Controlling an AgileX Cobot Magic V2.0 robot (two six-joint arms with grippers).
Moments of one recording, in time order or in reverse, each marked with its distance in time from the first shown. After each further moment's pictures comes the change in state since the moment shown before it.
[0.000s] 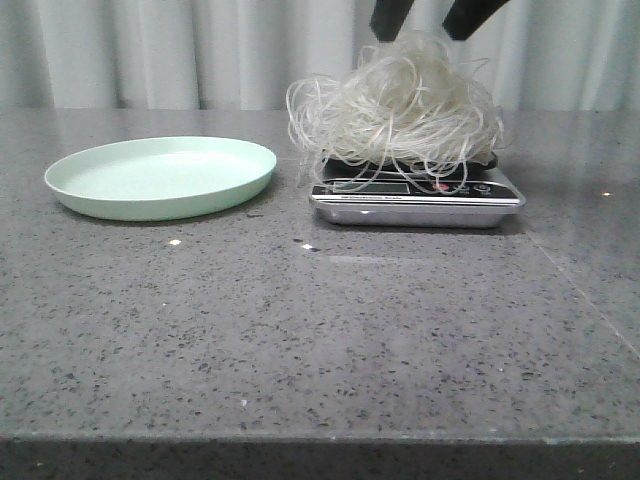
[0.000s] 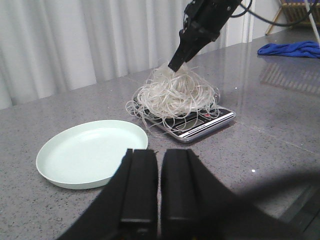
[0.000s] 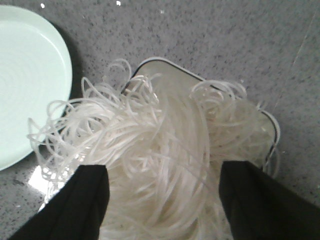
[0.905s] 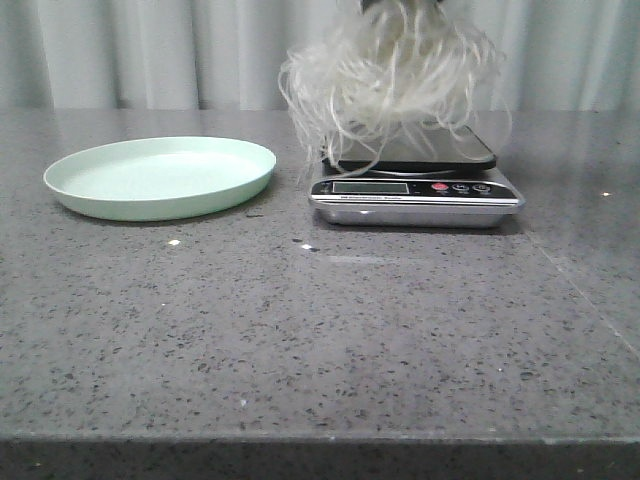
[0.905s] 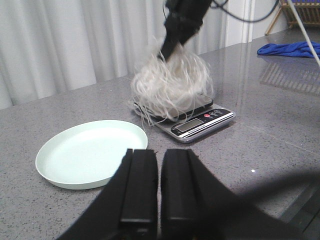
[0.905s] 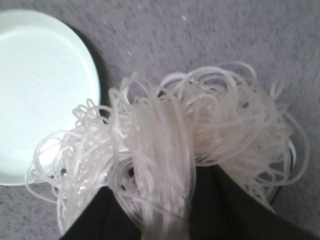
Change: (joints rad) left arm 0.000 0.000 0.000 0.000 0.000 0.000; right arm 0.032 0.159 -0.434 0.039 0.294 -0.002
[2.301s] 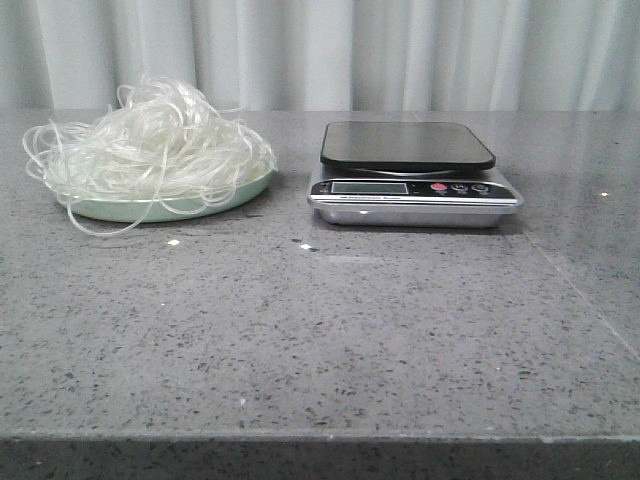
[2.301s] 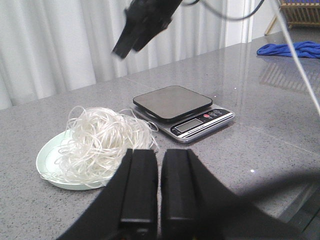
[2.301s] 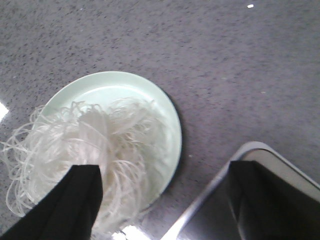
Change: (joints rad) left arm 0.000 0.000 0.000 0.000 0.000 0.000; right arm 0.103 0.028 -0.079 0.027 -0.080 0.000
